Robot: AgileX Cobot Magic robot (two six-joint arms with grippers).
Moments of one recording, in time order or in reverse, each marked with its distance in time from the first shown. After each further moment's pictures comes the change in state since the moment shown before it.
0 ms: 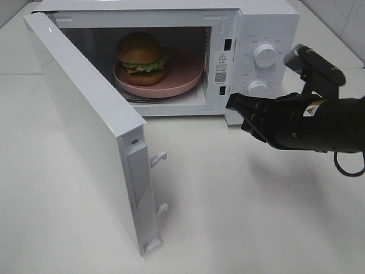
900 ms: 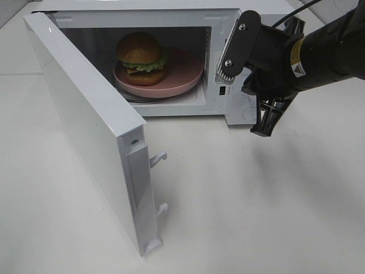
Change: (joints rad) left arm 0.000 0.000 0.000 0.000 0.000 0.000; right arm 0.001 0.000 -0.302 -1.084 0.455 -0.494
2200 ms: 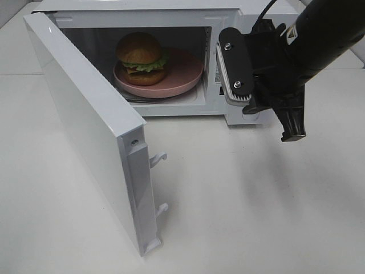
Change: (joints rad) left arm 0.000 0.000 0.000 0.000 0.000 0.000; right arm 0.000 0.026 -0.186 0.587 0.396 -0.936
